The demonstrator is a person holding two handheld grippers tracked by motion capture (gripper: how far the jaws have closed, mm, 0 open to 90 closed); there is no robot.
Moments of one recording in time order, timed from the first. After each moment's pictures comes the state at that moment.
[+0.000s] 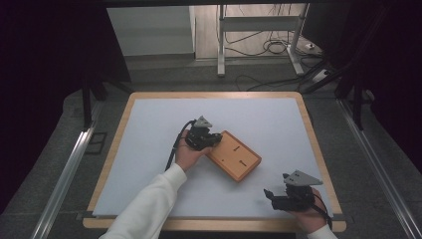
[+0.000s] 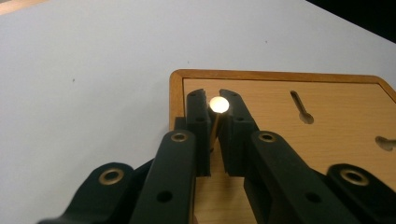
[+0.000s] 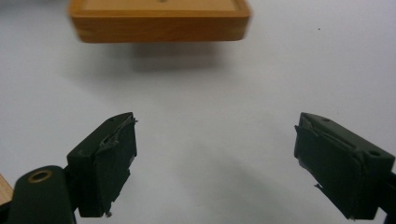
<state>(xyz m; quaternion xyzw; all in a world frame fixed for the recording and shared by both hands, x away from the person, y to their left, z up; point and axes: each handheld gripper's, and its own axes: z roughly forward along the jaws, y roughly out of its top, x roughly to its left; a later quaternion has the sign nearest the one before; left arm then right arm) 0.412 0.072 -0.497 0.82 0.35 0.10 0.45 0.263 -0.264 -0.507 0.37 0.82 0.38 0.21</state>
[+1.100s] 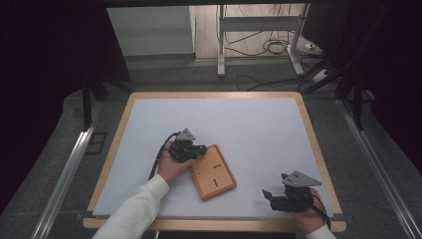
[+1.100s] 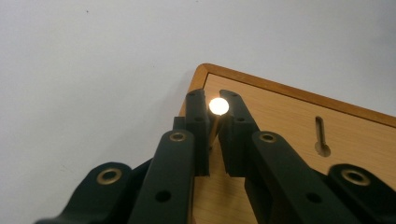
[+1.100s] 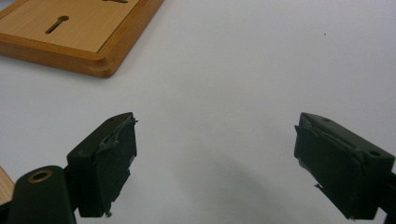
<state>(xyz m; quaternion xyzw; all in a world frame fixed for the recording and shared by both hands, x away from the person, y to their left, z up) 0.388 0.115 -0.528 0.83 0.33 0.10 0.44 0.262 -0.260 -0.508 0.37 0.82 0.38 0.21</state>
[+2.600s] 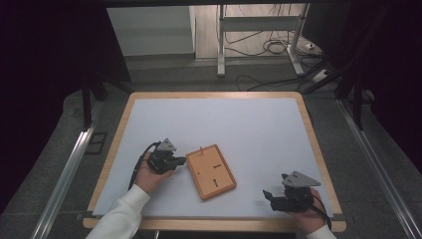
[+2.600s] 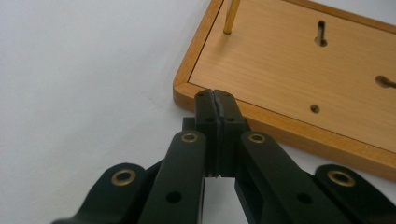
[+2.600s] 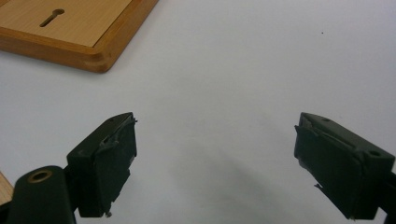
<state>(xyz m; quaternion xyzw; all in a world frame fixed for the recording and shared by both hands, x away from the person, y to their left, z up) 0.345 0.167 -0.521 0.85 0.36 0.10 0.37 0.261 -0.260 -0.508 0.36 0.83 0.37 0.22</state>
